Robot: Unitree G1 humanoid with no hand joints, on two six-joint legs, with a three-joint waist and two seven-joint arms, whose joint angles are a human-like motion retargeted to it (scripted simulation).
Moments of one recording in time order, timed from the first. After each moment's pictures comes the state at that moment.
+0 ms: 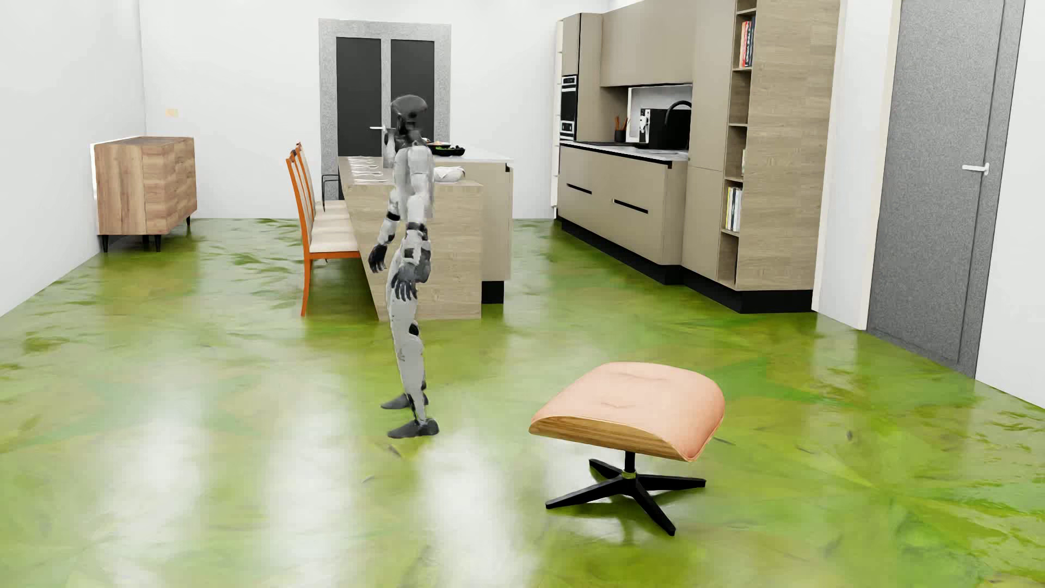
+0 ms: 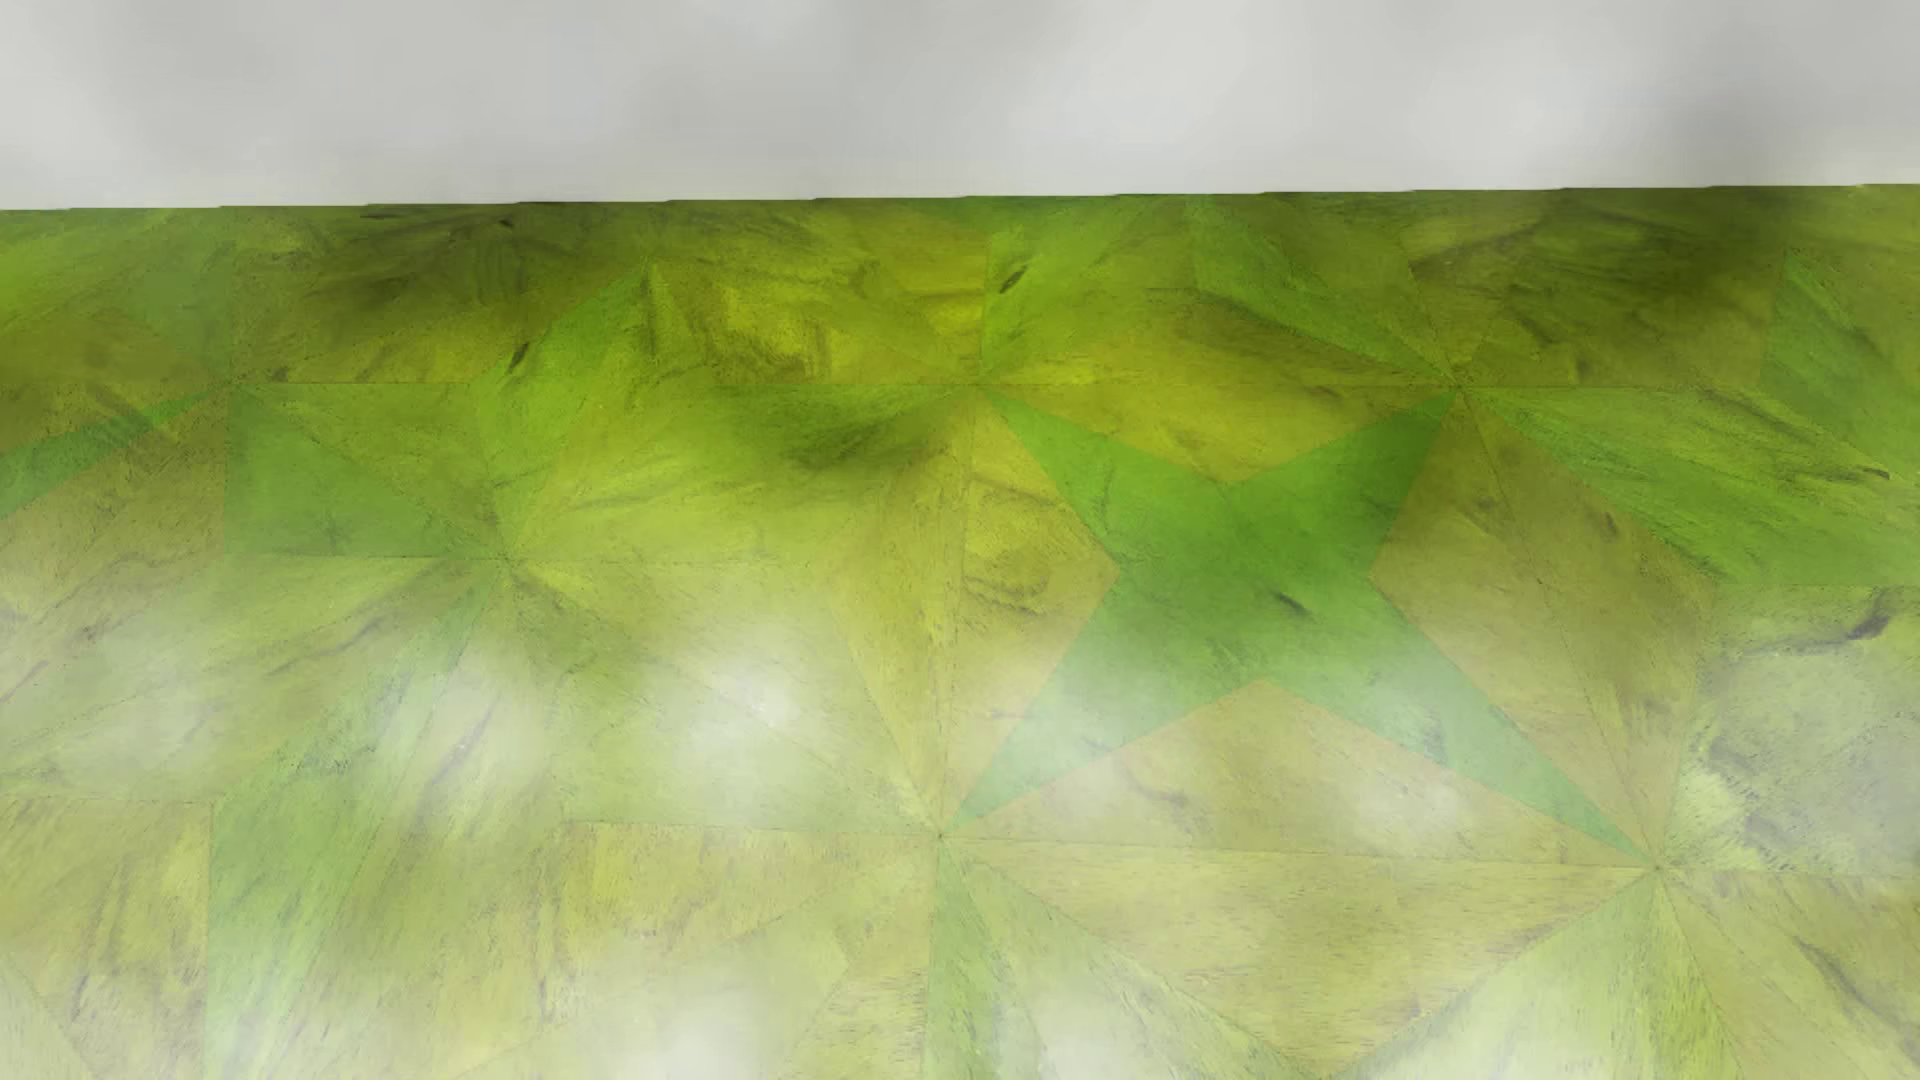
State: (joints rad) body -0.10 -0.04 0.03 0.06 -0.13 0.06 0.01 -0.04 0.06 0.25 0.13 -0.07 -0.10 -0.08 0.01 0.33 -0.50 -0.13 0.24 -0.35 0.50 1.39 1.29 0.22 -0.09 0.01 0.07 0.20 -0.11
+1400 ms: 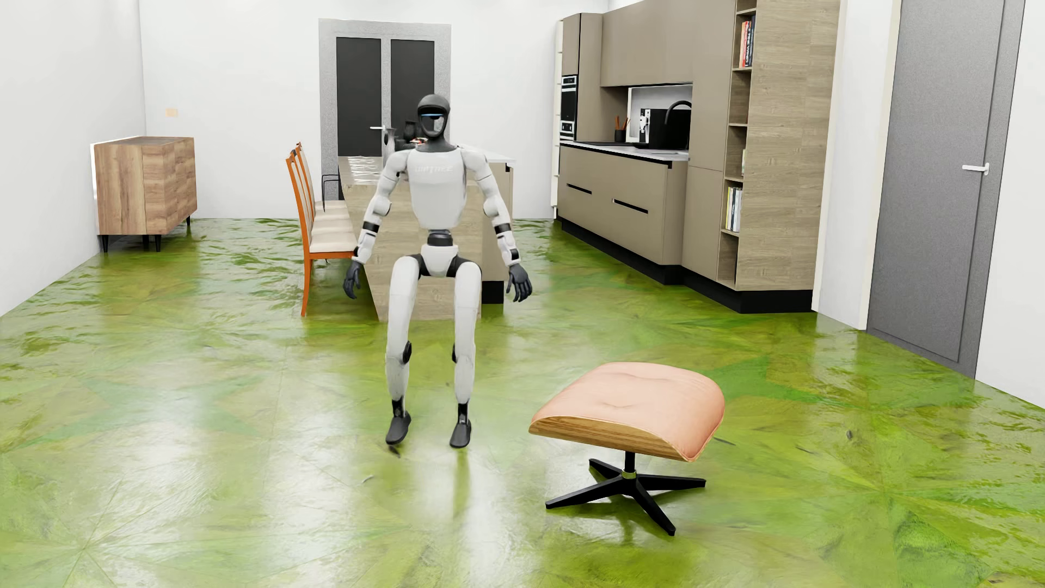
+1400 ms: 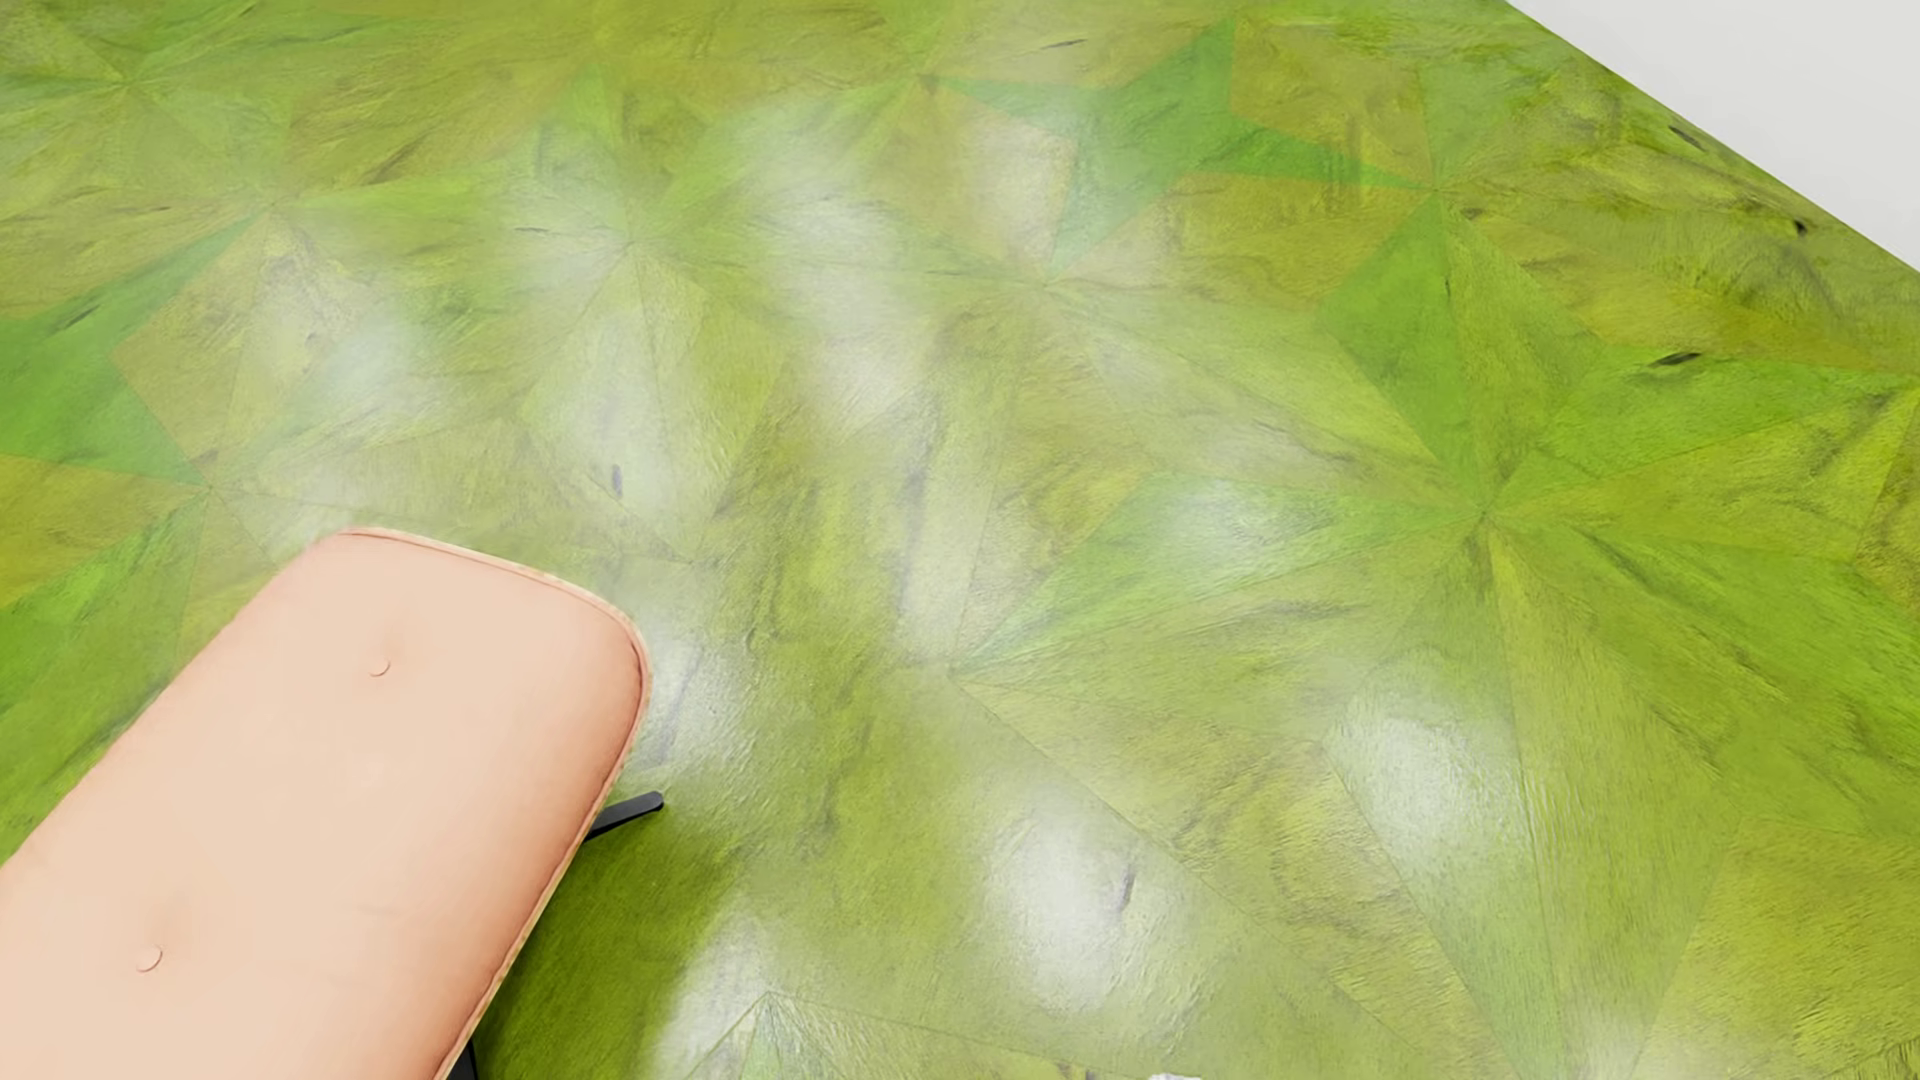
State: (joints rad) body 0.04 -0.31 -0.03 -0.03 -0.06 0.04 0.01 -0.01 0.16 0.16 0.71 -0.06 -0.04 -0.08 -0.18 0.41 -0.48 0.00 0.22 -0.41 0.49 1.27 1.18 0.29 -0.05 0.05 0.02 0.11 -0.14
